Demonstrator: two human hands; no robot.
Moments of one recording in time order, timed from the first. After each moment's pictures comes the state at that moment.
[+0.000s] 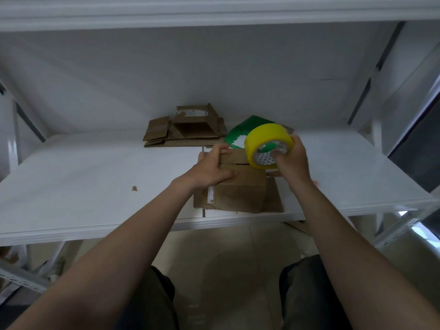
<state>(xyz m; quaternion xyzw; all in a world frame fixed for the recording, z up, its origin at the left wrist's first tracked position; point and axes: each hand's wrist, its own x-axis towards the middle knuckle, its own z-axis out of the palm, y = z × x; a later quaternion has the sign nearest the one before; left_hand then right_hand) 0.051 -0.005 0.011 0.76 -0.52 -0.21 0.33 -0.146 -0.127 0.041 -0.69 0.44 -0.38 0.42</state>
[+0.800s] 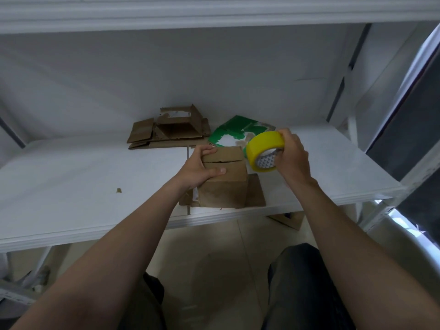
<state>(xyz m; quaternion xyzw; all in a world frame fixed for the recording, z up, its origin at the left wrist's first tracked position) 0.030 -0.008 0.007 0.71 -0.46 -0.27 0.46 -0.196 -0.151 0.036 -0.81 0.45 -0.34 0.19</state>
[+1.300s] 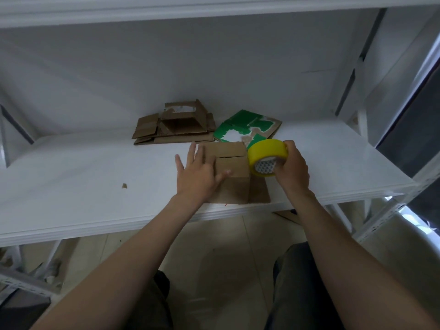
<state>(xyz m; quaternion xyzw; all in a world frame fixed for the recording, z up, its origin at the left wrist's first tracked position) -0.010 0.023 0.010 0.86 -0.50 0.06 0.09 -0.190 -0.139 -0.003 -0.77 0.47 -0.36 0.24</state>
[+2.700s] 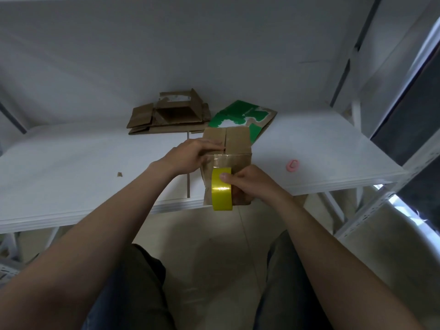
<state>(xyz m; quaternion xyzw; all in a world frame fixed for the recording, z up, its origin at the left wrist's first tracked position) 0.036 0.017 0.027 0.72 -0.67 -0.08 0.17 -0.187 -0.049 0.020 -0.79 0.34 -0.05 0.50</state>
